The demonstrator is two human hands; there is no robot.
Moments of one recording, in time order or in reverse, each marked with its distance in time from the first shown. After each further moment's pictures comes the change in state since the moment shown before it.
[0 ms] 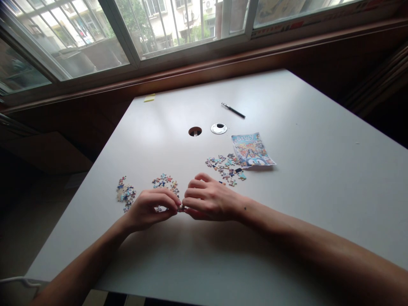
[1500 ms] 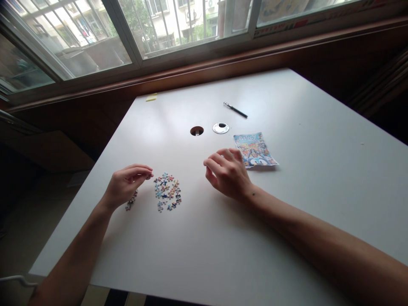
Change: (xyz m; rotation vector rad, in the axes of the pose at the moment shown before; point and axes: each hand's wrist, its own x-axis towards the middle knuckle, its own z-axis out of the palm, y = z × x) left_hand -0.023 -0.036 -0.066 0.240 0.389 -0.212; right_hand -0.024 0.032 0.001 -0.441 0.181 0.524
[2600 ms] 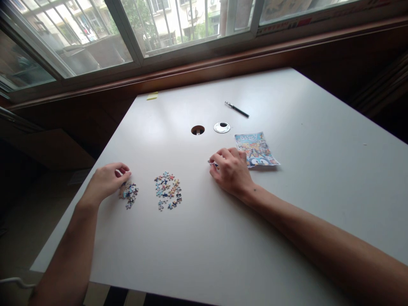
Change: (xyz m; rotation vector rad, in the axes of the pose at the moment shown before) left_hand -0.004 -0.022 -0.056 0.830 -0.005 -0.460; right_hand -0.005 0.005 0.010 -0.006 -0.182 0.273
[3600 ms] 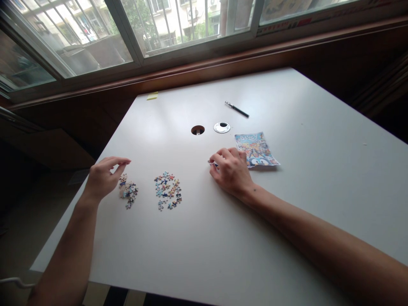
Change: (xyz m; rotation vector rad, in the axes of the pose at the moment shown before) left_hand 0.003 0.002 -0.001 -0.231 0.261 0.333; right_hand 0.000 0.000 0.000 -0.011 -0.018 0.011
